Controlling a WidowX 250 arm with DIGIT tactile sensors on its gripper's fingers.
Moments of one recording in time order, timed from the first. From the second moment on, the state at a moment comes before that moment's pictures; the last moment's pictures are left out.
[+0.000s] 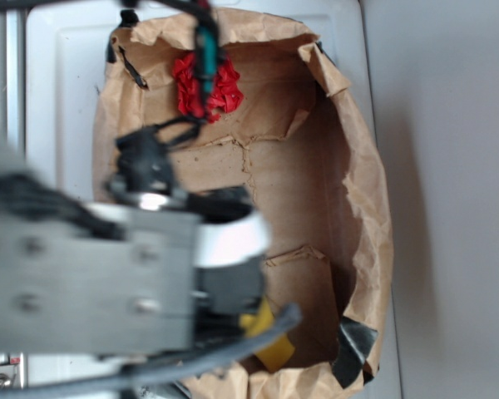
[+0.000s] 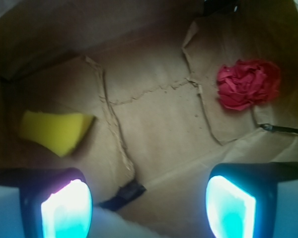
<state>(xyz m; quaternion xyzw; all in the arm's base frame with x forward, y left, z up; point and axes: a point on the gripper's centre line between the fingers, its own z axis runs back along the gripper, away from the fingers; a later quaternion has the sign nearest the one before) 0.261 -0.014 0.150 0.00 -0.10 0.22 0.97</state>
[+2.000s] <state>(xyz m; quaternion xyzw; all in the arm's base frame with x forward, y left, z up) 0.282 0.033 0.094 0.07 -0.10 0.59 0.80</state>
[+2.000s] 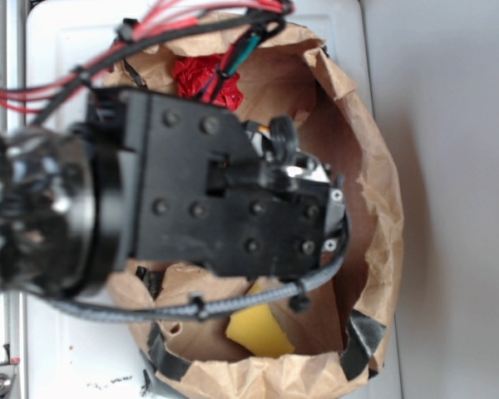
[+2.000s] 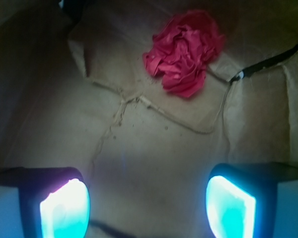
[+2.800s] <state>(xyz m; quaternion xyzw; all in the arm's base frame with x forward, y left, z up) 0.291 0.046 0.079 0.12 -0.11 0.62 0.77</state>
